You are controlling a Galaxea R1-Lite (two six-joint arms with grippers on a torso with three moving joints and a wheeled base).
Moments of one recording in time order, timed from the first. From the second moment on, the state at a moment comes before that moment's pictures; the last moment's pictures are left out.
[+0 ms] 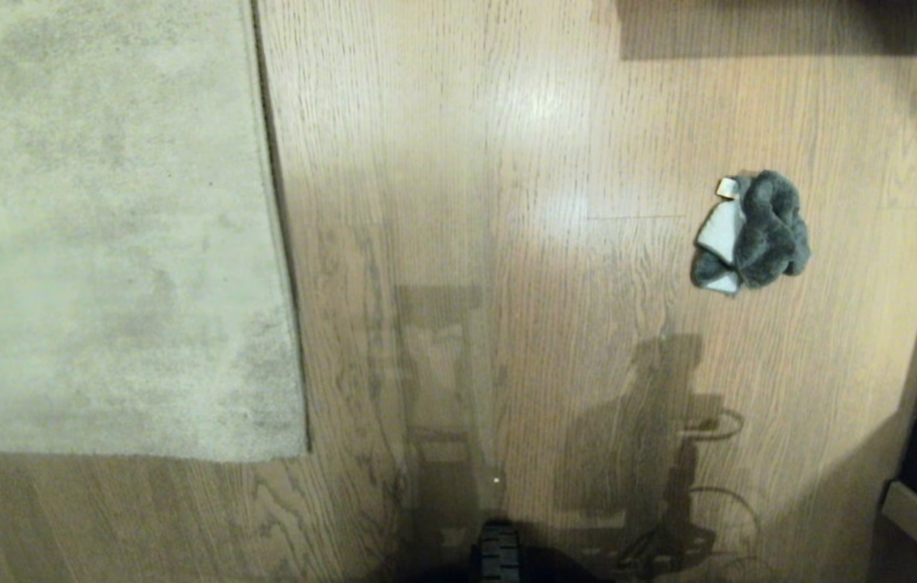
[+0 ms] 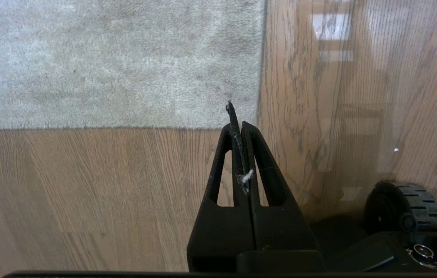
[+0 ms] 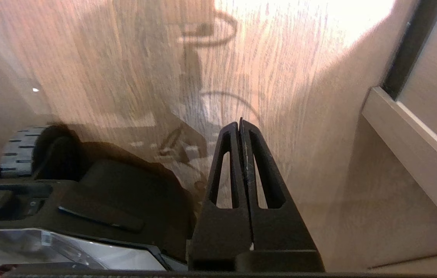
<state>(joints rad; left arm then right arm) 0.00 0.00 0.00 0.01 0.01 -0.01 -0.06 0.27 0.00 -0.01 0.01 -0.01</state>
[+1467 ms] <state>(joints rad) 0.00 0.00 0.00 0.01 0.01 -0.01 0.00 0.00 0.00 -0.01 0.01 -0.01</state>
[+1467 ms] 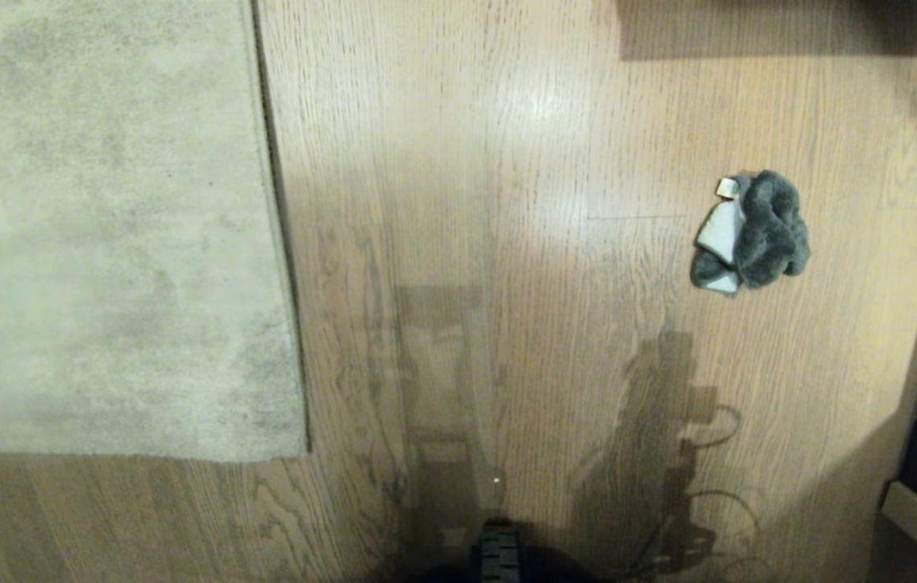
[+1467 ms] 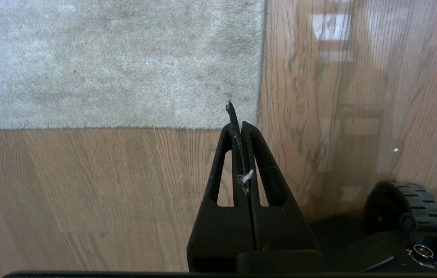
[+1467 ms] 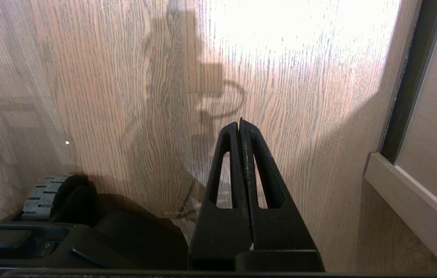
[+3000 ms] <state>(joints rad) 0.00 0.00 0.00 0.00 0.01 -0.04 0.00 0.00 0.00 -0.01 0.01 -0.01</state>
